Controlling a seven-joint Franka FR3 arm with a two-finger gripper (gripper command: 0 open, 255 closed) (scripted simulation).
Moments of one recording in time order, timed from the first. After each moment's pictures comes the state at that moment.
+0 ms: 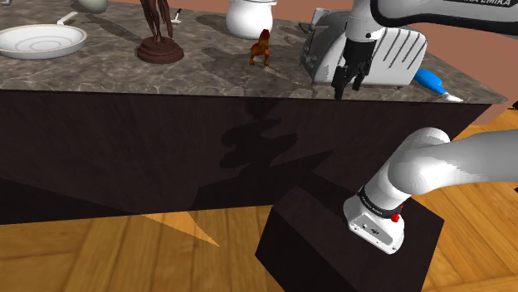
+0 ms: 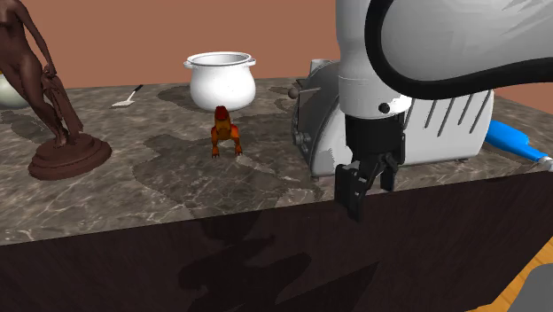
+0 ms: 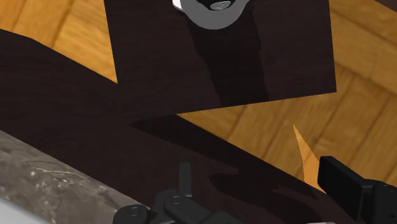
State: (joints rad) arm 0.01 -0.79 -0.01 -2.45 -0.08 1.49 0.12
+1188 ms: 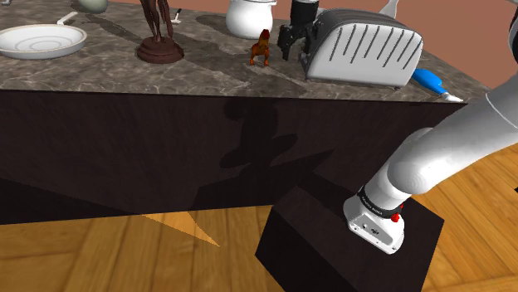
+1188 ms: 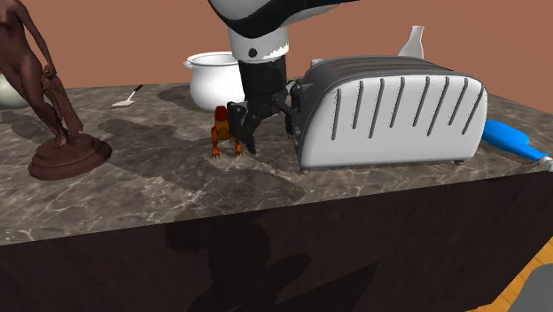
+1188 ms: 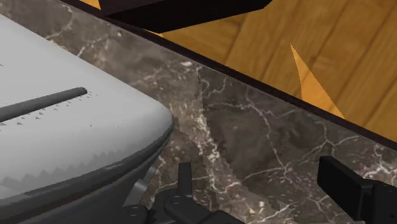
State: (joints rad) arm 0.00 -0.27 0.07 -1.95 -0.10 1.66 0.27
